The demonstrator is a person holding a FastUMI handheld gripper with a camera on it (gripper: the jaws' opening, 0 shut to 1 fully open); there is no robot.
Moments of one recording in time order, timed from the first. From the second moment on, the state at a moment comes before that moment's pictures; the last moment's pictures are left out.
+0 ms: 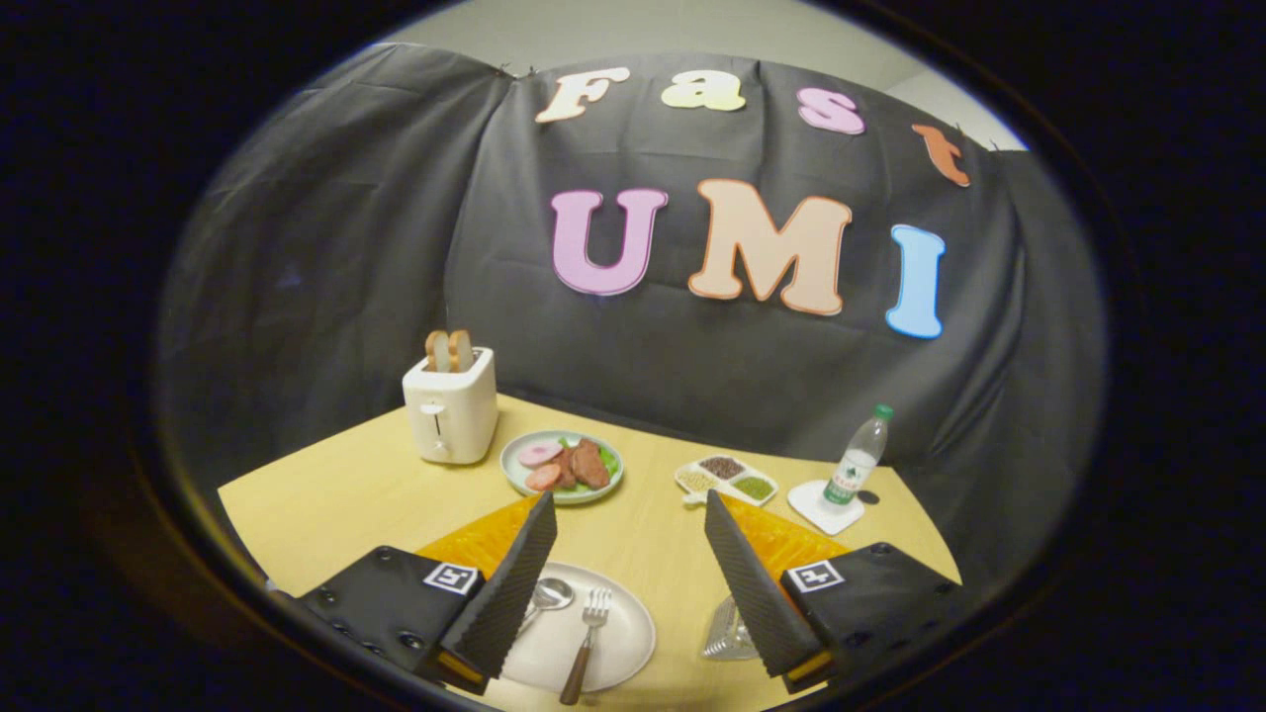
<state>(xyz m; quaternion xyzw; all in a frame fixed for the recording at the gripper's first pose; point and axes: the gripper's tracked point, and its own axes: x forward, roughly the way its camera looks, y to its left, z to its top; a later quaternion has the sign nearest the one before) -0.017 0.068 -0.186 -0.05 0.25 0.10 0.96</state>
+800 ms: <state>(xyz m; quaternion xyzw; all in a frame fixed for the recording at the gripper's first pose) -0.074 0.069 -0.308 -0.07 0.41 0.12 0.90</state>
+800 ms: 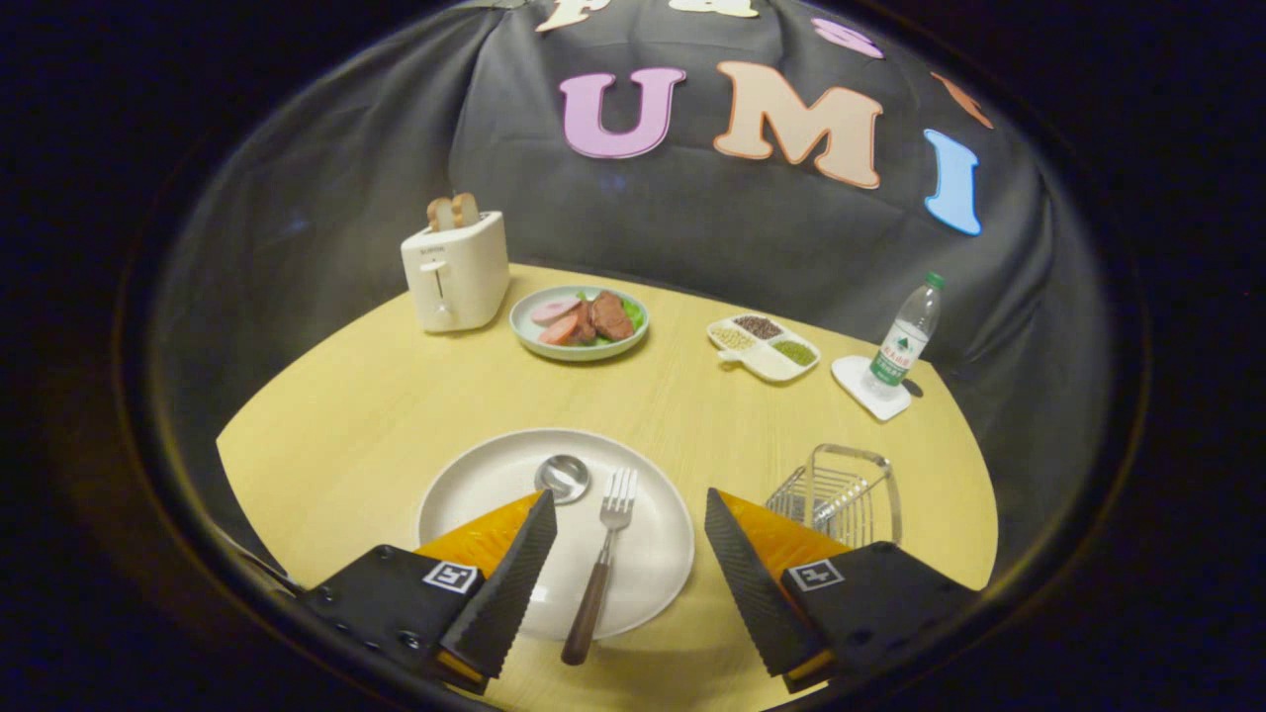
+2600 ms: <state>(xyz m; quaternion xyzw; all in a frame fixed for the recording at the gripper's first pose) -0.117 0.068 -0.377 -0.08 0.56 0.15 0.81</state>
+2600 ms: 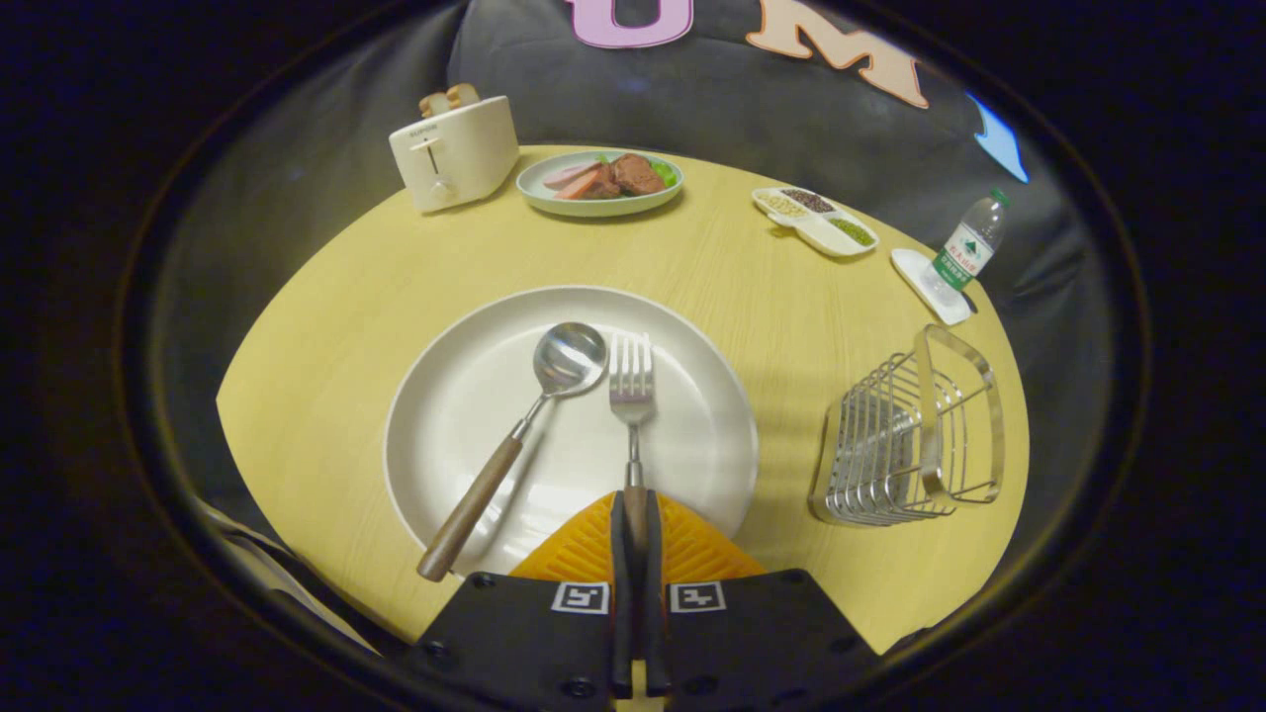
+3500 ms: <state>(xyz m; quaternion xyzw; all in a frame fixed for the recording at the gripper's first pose) -0.087 0.019 -0.296 -0.07 0.56 0.14 0.81</state>
